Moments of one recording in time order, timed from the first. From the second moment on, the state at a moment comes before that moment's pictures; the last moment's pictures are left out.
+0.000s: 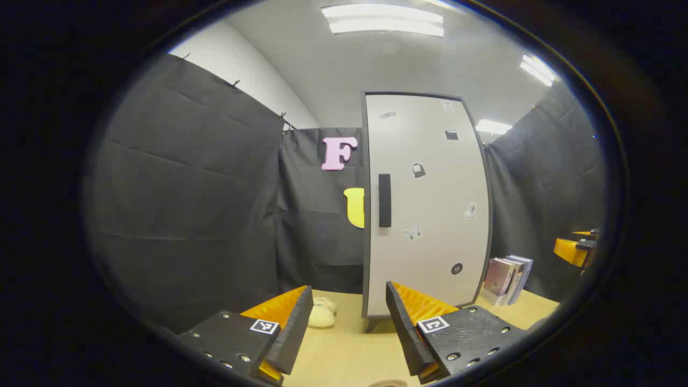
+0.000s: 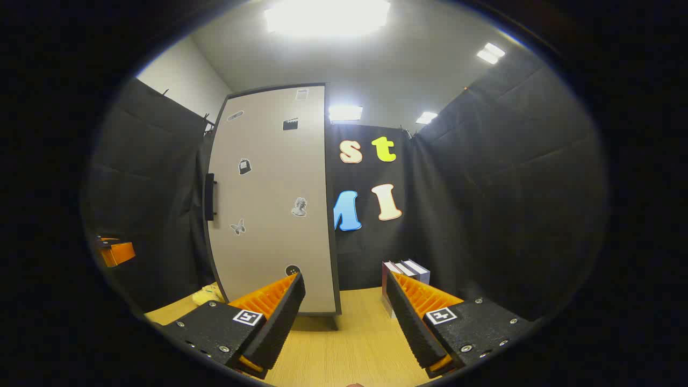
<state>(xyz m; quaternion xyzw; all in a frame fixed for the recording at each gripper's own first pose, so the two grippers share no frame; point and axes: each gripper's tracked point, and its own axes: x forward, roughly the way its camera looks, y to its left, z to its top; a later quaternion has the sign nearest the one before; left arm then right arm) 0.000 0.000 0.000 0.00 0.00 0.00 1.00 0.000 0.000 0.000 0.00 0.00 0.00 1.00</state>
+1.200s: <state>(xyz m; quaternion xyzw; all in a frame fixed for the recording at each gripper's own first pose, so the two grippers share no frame) -0.017 0.010 0.000 0.00 -0.01 0.01 1.00 -0.003 0.008 0.006 0.00 0.00 0.01 1.00</state>
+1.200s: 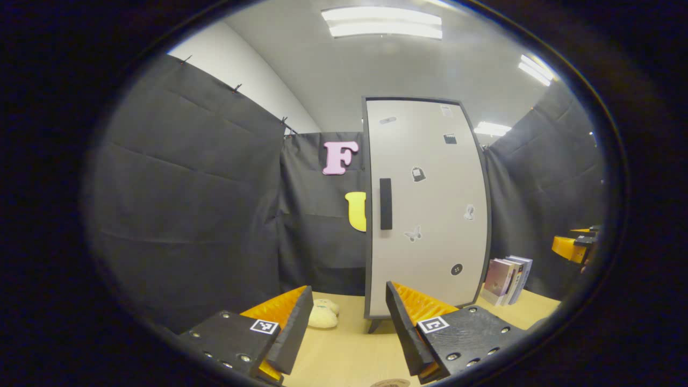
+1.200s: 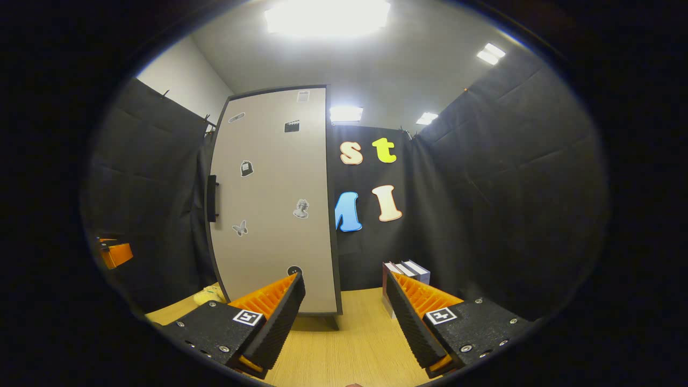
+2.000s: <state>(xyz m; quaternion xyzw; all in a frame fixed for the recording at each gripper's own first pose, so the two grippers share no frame) -0.048 0.113 -0.001 0.03 -0.02 0.09 0.99 0.062 0.127 0.048 0.00 -0.03 0.10 0.99</state>
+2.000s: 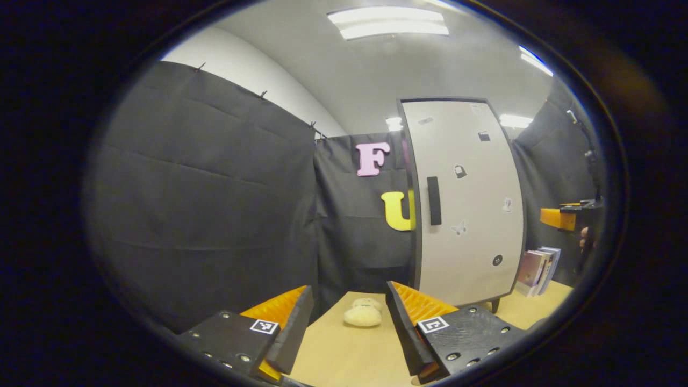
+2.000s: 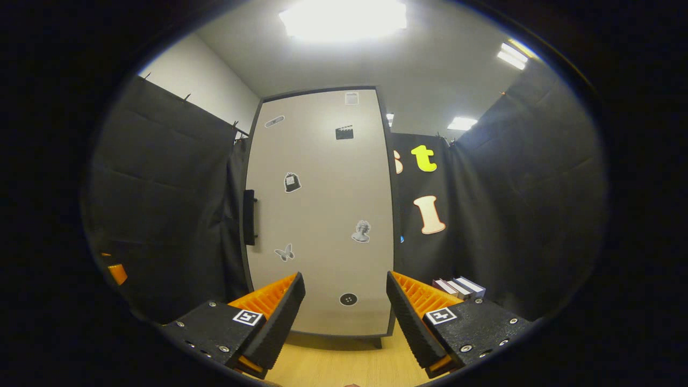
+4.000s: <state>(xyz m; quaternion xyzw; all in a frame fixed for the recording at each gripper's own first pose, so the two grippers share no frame) -0.114 0.303 -0.050 0.02 0.02 0.22 0.97 0.246 0.383 0.075 -0.03 0.04 0.14 0.99</state>
